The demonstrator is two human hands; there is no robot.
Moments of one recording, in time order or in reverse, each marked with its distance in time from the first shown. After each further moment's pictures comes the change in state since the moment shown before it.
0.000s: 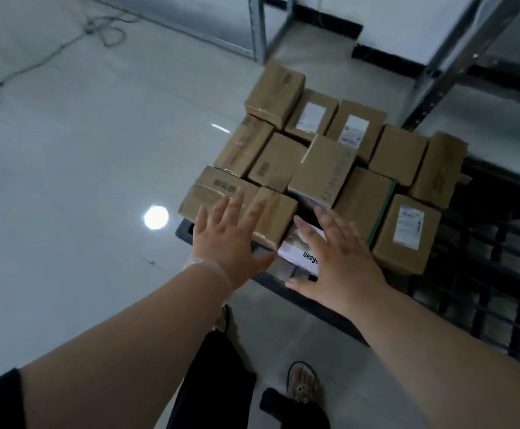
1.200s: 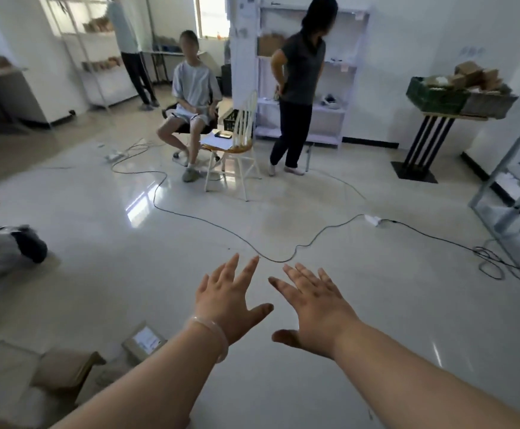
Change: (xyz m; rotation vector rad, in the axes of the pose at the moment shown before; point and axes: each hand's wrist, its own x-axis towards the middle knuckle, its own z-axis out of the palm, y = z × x) left_hand -0.661 -0.436 -0.180 -0.281 0.516 -1.226; right_hand -0.183 -0.801 -0.018 -0.604 -0.121 -1.374
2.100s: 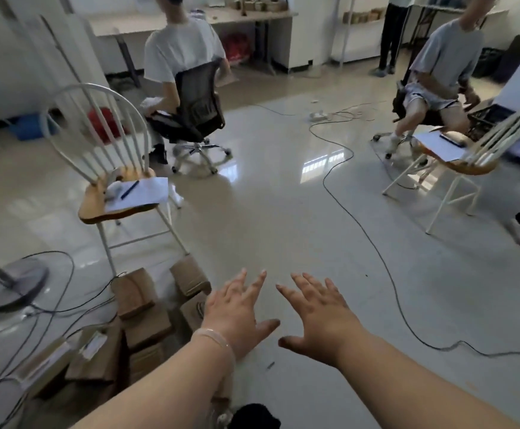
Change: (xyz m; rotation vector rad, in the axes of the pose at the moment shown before) left_hand 0.089 -0.175 0.014 -0.121 -0.042 -0.881; right_hand 0.339 -0.081 0.008 -0.088 -0.224 -0.740
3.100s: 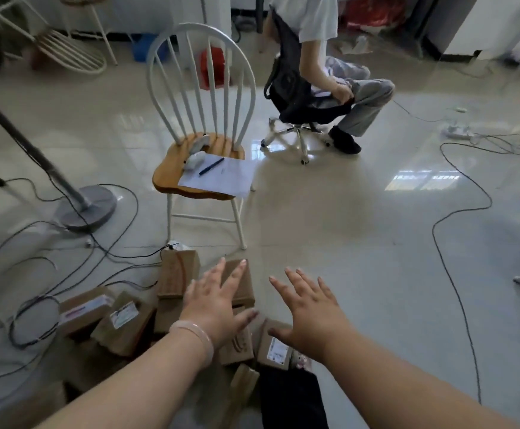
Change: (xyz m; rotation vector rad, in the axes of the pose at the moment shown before) left_hand 0.204 -0.235 -0.071 -0.172 0.004 -0.459; right_hand 0.383 -0.092 -0.044 -0.117 -0.237 -0.364
